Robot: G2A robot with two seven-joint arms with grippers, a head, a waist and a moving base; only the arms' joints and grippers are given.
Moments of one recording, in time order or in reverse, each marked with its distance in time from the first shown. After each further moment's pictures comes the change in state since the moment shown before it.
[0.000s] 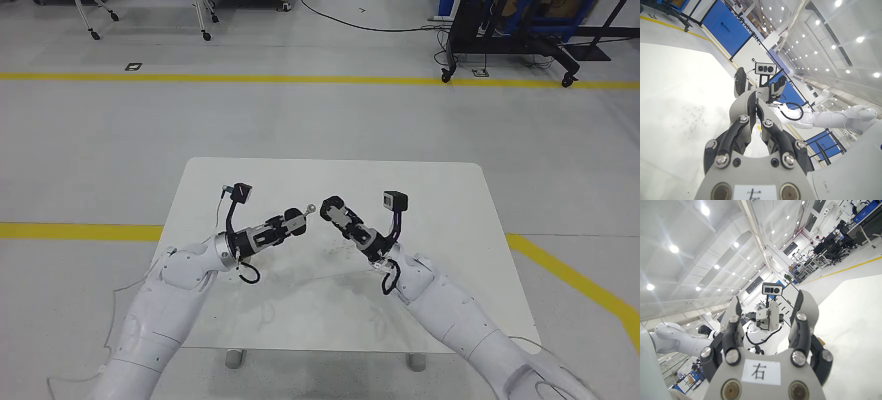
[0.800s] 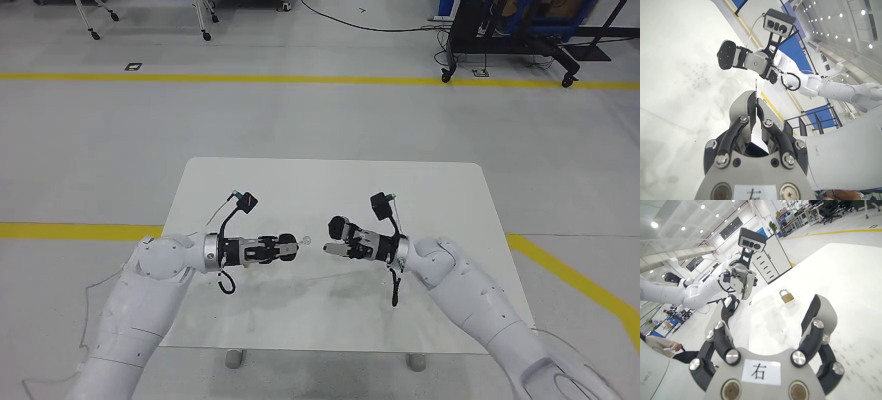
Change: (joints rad) left arm -0.013 0.060 -0.047 -0.078 0.000 0.168 -0.380; right arm 0.035 0.075 0.092 -0.011 -0.222 0.000 0.422
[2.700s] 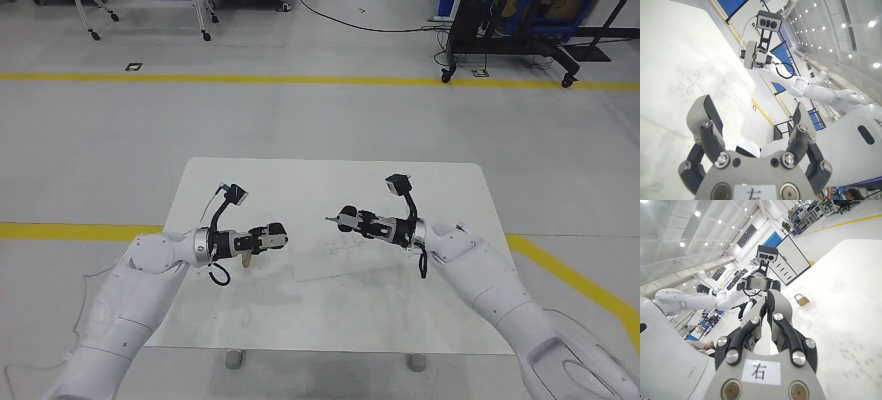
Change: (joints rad) left arm -0.067 0.074 0.097 0.094 -0.206 -0.040 0.077; right arm 0.120 0.041 -0.062 0.106 0.540 0.000 0.328
